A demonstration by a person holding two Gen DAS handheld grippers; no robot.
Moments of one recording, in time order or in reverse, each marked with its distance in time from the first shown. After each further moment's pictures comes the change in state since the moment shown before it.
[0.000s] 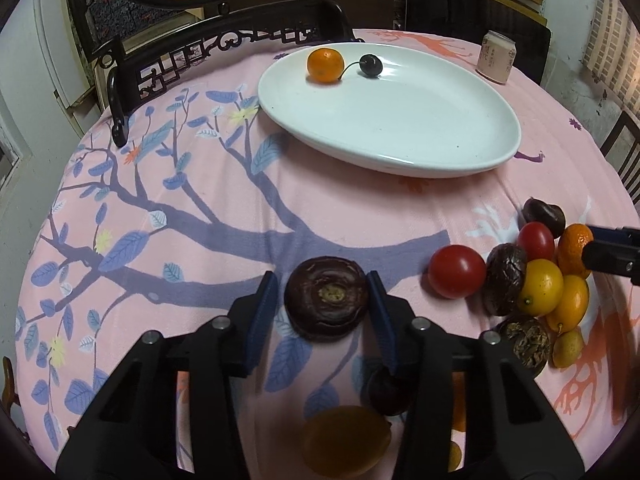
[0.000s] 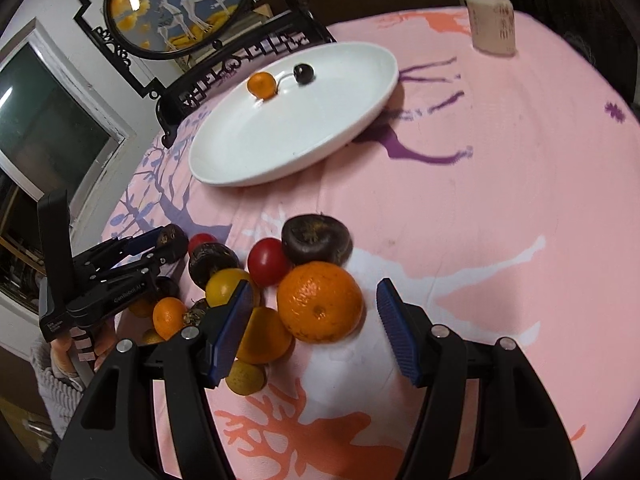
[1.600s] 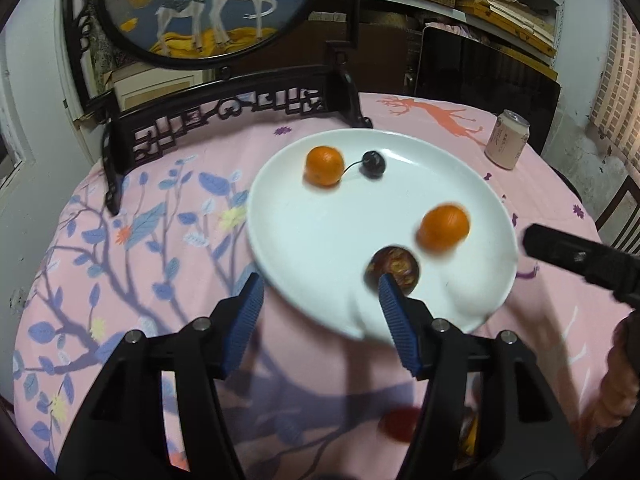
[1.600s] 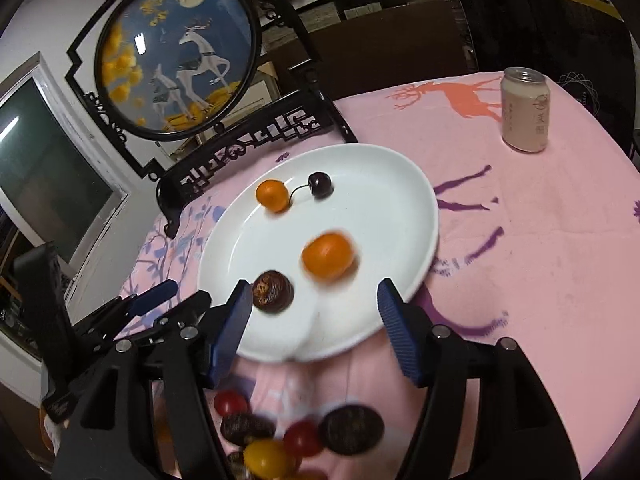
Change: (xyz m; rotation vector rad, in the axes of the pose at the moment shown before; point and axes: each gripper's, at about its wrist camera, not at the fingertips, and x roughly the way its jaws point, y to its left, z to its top) left arm -0.008 -0.004 0.074 -0.092 -0.145 -0.002; right arm 0.005 0.020 0.092 0.000 -0.215 0.002
